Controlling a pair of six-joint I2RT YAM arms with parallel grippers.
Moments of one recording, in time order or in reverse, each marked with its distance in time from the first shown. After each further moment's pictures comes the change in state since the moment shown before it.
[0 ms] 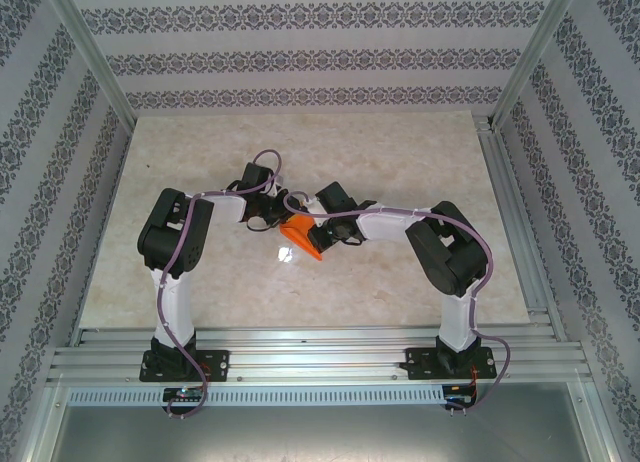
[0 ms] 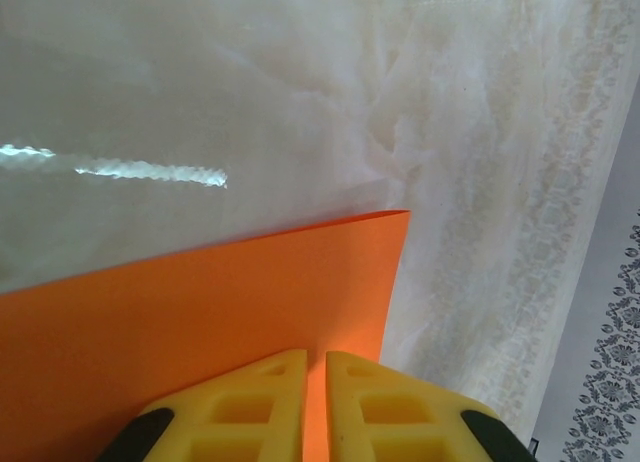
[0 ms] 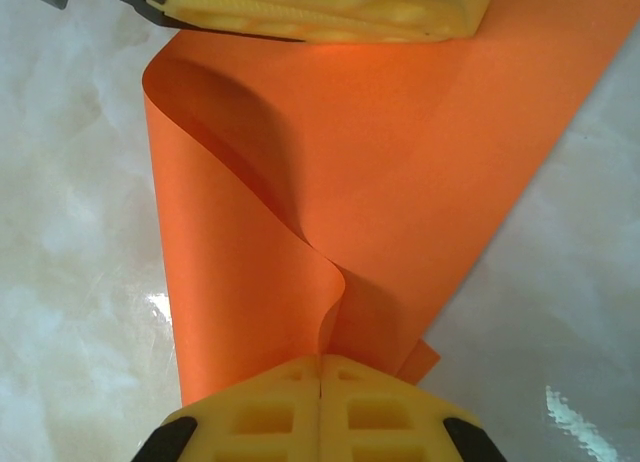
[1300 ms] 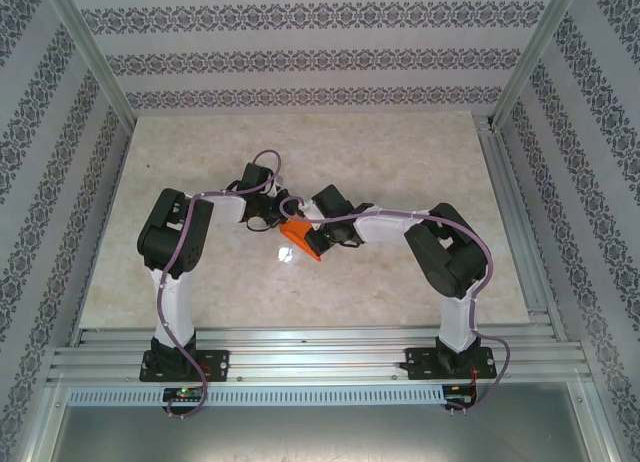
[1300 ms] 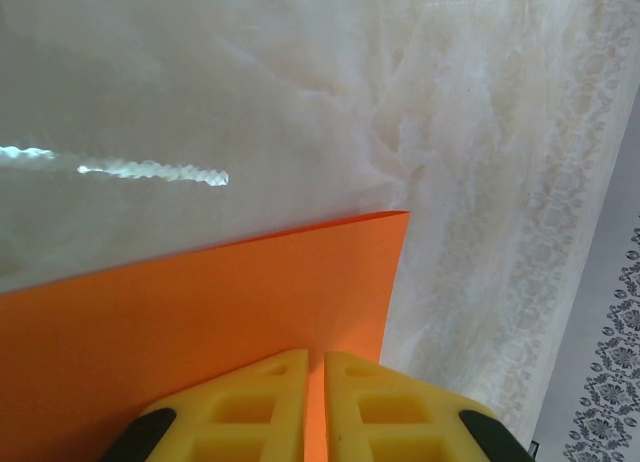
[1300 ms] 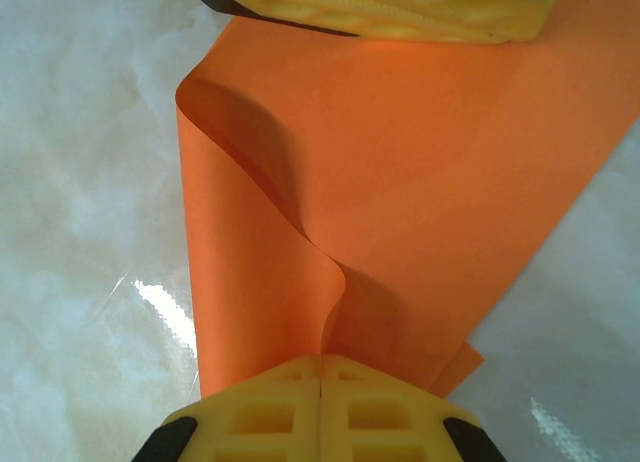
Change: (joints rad) left arm 0.000 -0.003 -0.005 0.000 -0.008 -0.006; right arm 0.024 -0.010 -0.007 0.005 0.017 -0.026
